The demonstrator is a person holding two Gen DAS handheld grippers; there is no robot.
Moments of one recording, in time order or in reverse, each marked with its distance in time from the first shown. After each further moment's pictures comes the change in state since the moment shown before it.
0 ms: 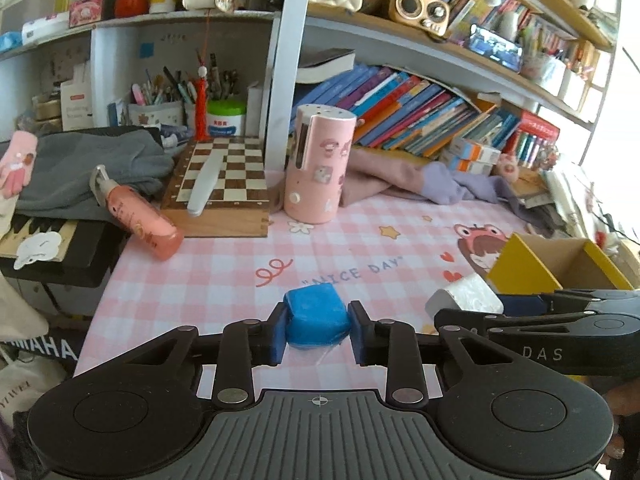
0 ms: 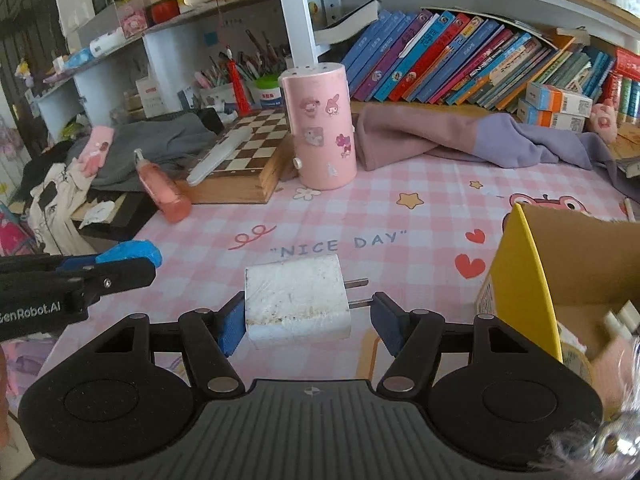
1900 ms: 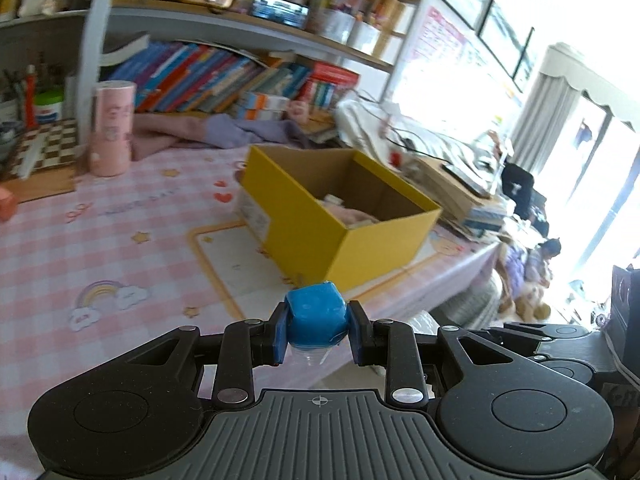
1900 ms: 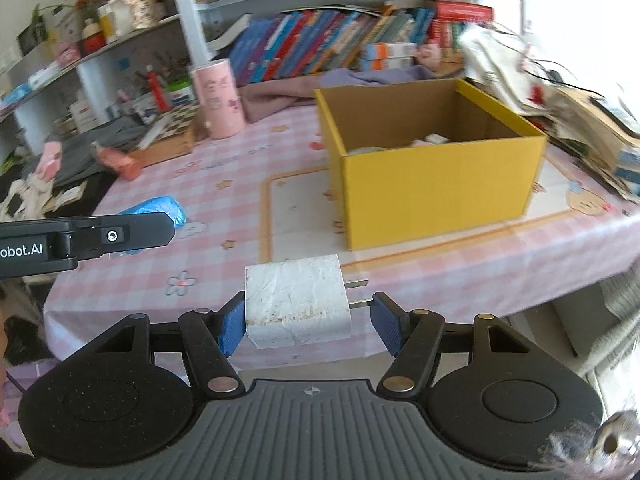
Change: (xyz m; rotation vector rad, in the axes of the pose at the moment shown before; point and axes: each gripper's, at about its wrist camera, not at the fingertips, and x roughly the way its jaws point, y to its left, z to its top) left arm -0.107 -0.097 -0.088 0.187 0.085 -0.499; right arm -0.201 0.024 -0.171 0.238 -0.026 -0.291
